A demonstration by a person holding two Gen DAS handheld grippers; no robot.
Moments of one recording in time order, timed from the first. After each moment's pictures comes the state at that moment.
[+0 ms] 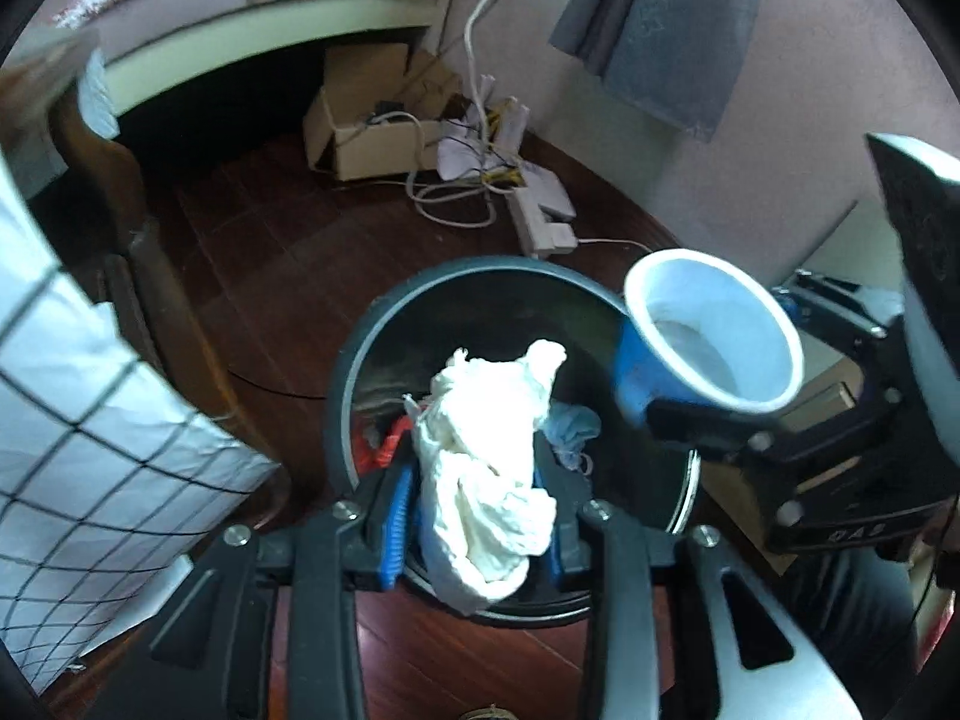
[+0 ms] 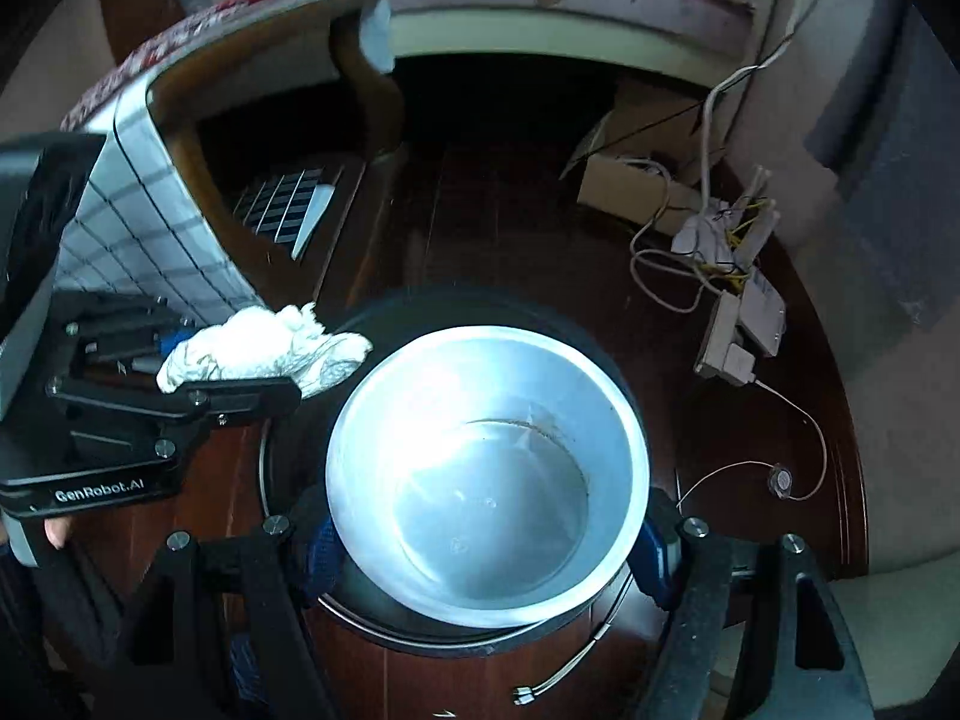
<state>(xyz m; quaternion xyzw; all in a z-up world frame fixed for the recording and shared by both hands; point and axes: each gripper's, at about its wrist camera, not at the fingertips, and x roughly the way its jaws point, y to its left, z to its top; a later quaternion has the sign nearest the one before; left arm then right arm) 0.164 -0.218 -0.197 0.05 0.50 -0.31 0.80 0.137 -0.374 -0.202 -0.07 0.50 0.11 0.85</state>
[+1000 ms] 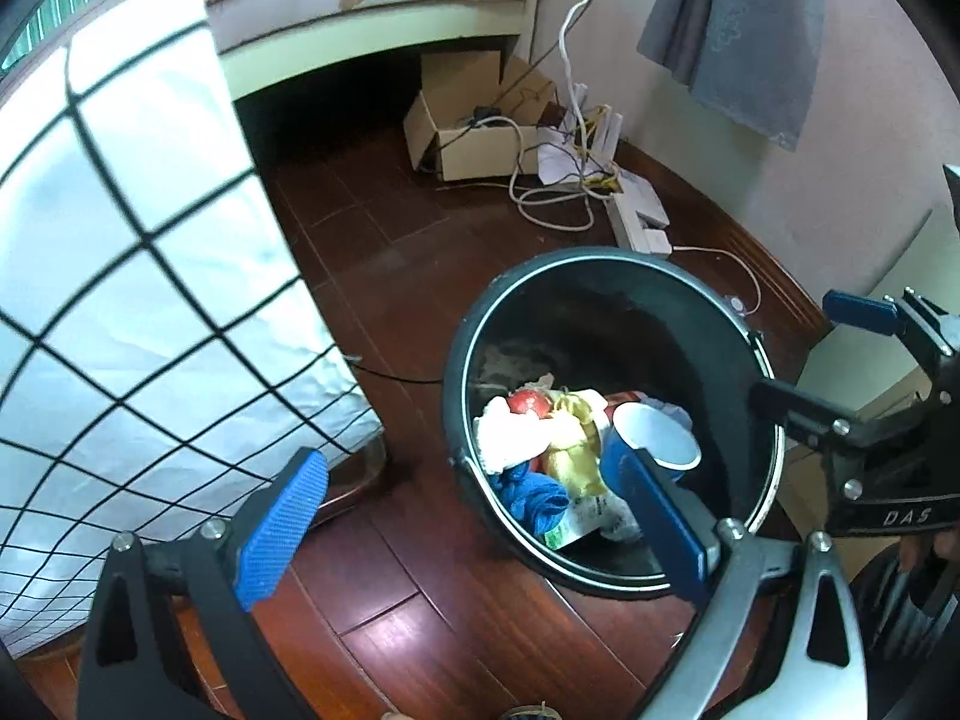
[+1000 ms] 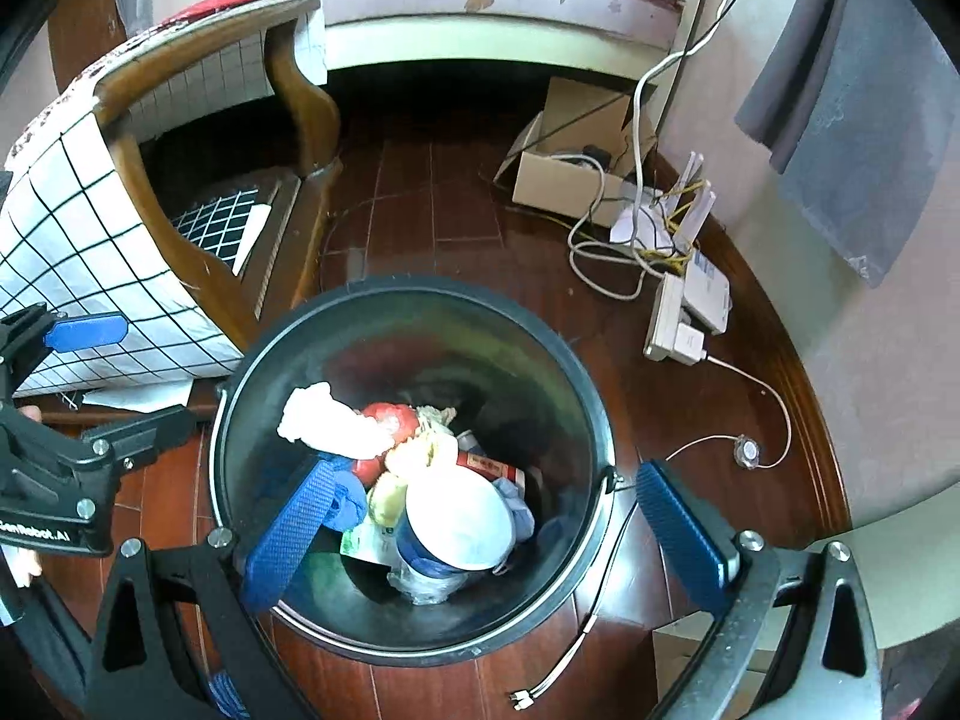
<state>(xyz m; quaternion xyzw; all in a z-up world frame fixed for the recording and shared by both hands) 0.148 -0.189 -0.193 0.08 0.49 -0.19 0.85 0.117 -0.374 -0.200 -0.05 0.48 0.01 0.88</state>
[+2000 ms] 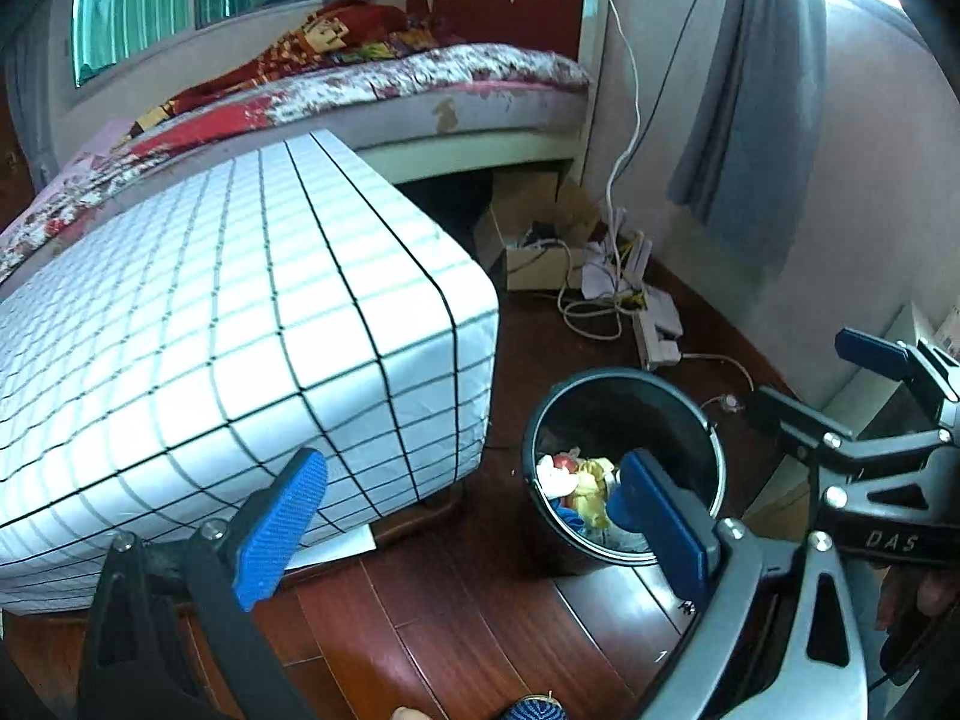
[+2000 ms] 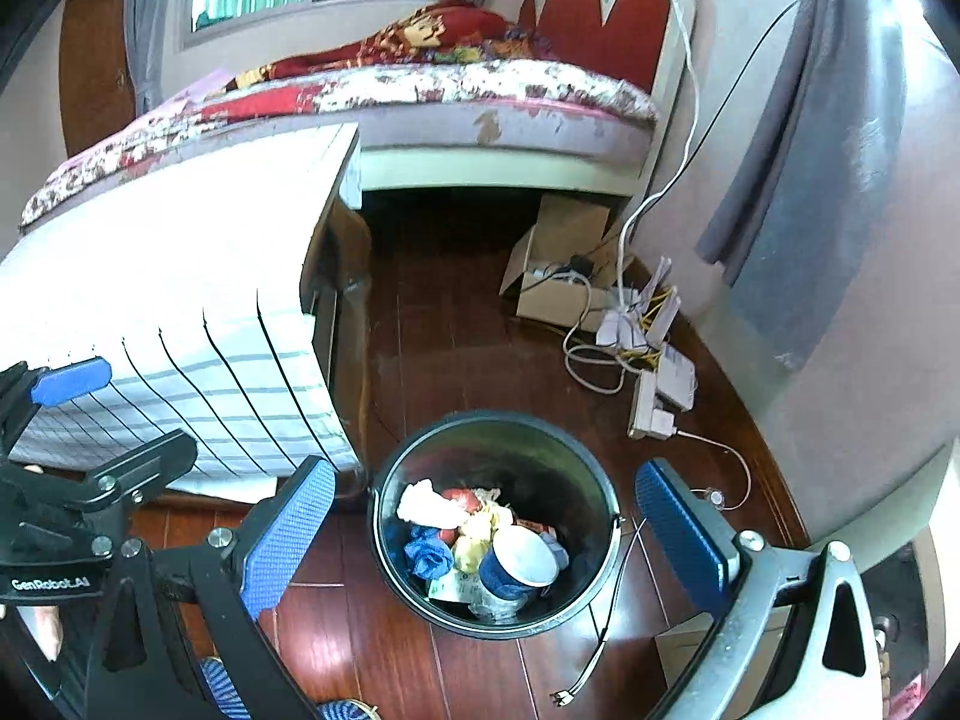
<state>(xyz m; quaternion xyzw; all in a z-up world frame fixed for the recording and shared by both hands) 0.085 -0.107 -0.055 0.04 0.40 -0.14 0.91 0.057 -0.292 -0.050 -0.04 0.38 -0.03 0.92</state>
